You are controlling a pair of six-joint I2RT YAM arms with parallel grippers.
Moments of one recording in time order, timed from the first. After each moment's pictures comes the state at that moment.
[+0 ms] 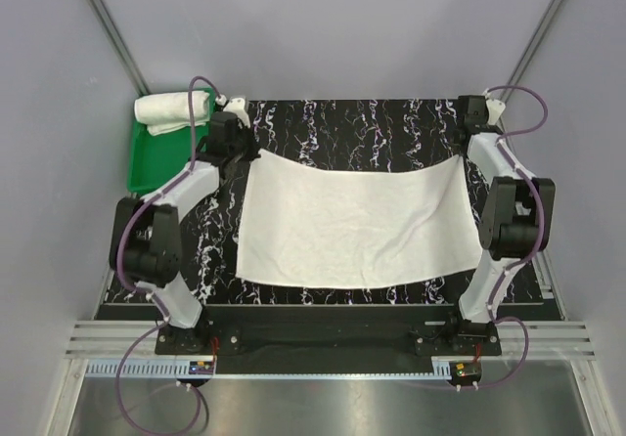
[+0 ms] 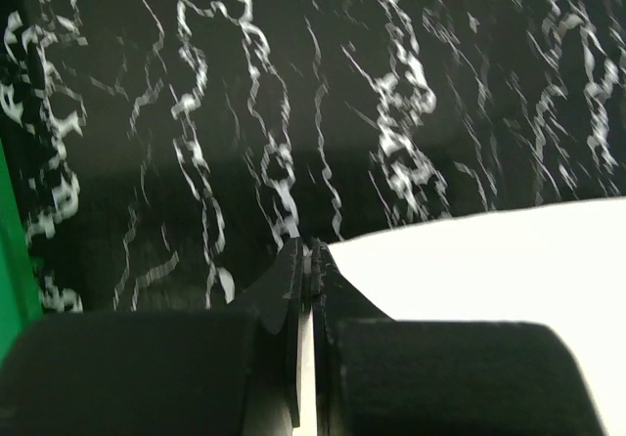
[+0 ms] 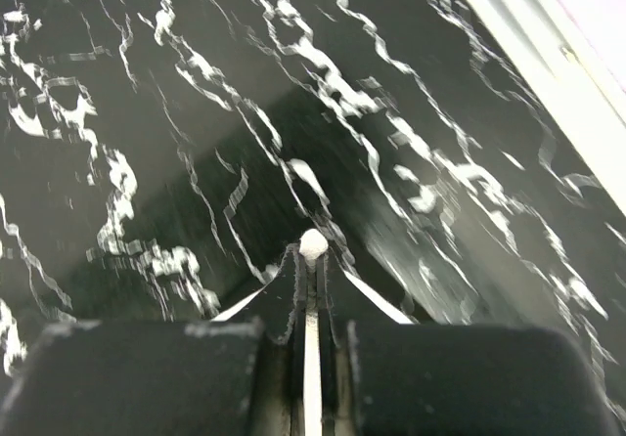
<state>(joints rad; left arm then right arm) -0.23 1.63 1.12 0.01 0.06 -0.24 -0.05 1.85 1.44 -0.40 0.40 0.45</state>
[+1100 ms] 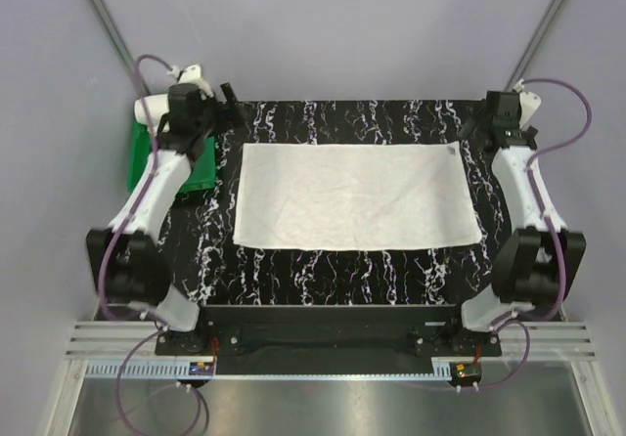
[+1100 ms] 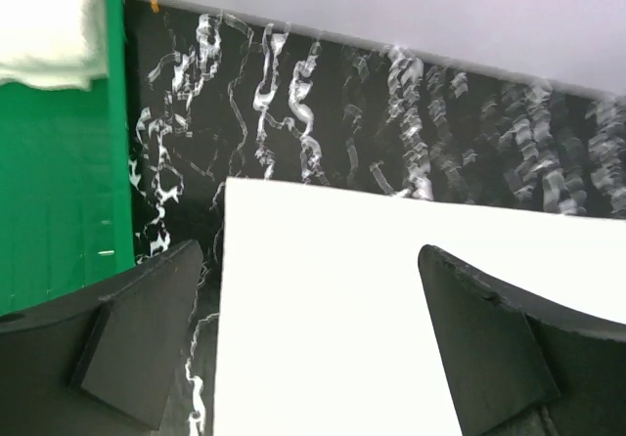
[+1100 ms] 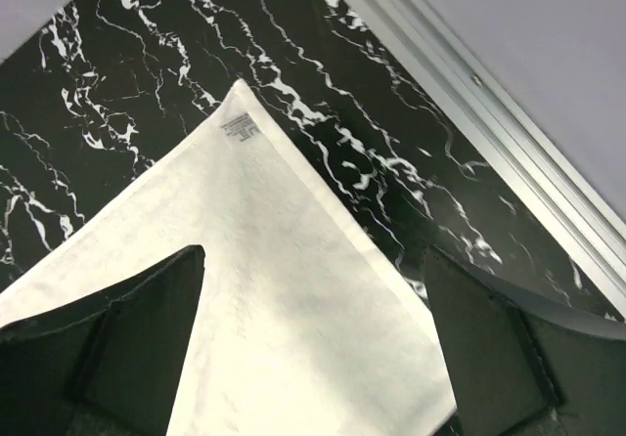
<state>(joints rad) -0.09 1.65 1.45 -0.24 0.05 -0.33 -0.09 1.65 1.47 -0.53 0.41 0.42</state>
